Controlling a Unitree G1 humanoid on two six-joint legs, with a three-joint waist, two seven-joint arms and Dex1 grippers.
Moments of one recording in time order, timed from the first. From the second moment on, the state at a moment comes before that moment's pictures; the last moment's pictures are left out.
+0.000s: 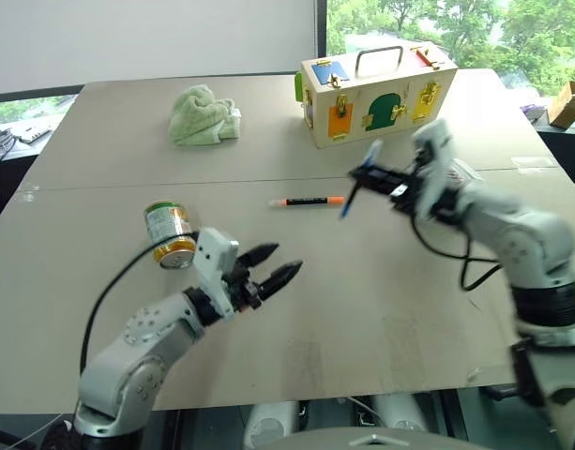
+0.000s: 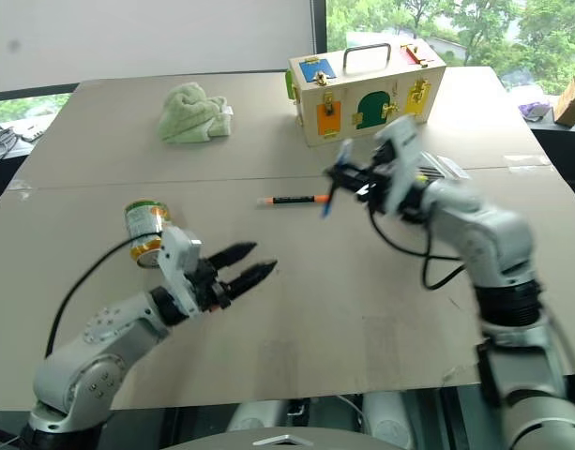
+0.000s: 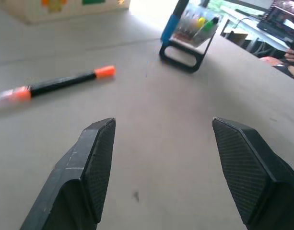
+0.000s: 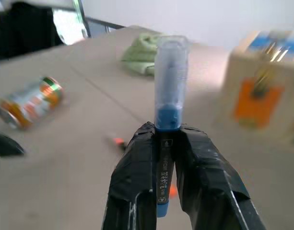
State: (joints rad) left arm 0.00 0.57 0.12 -0.64 -0.75 0.68 -0.54; right arm -0.74 -0.70 0.03 -0.22 0.58 0.67 0.68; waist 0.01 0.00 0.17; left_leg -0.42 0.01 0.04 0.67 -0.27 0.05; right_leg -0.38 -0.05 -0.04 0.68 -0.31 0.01
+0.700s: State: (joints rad) left arm -0.15 0.68 0.07 -0.67 -0.73 0.73 -0.60; right arm -0.76 -0.88 0.14 -0.04 0.20 0.32 0.94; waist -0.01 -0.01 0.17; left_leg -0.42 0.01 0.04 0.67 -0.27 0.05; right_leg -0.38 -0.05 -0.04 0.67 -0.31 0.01
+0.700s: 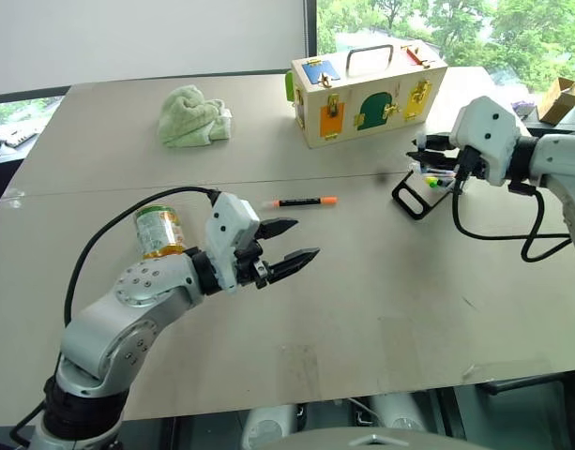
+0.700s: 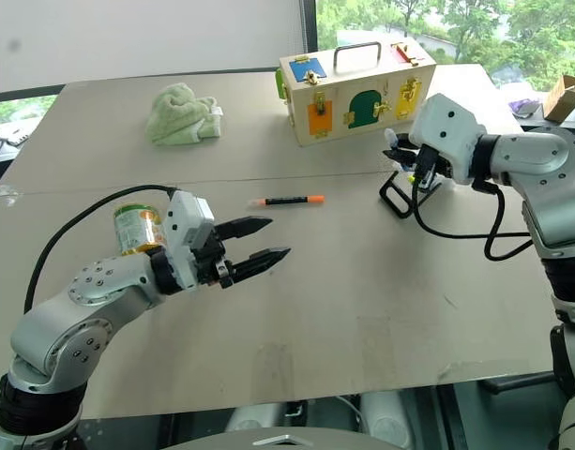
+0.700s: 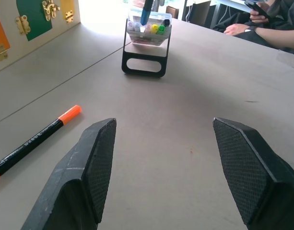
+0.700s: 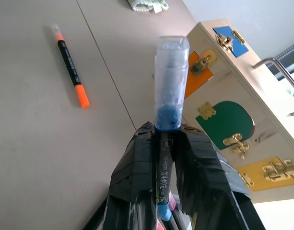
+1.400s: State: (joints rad) left arm -0.15 0.68 0.07 -0.67 -0.73 0.73 -0.61; right arm -0.74 -0.88 0.13 0.02 0.10 0.24 0.97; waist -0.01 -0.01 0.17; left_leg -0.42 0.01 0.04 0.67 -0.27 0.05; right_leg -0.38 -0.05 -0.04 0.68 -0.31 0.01
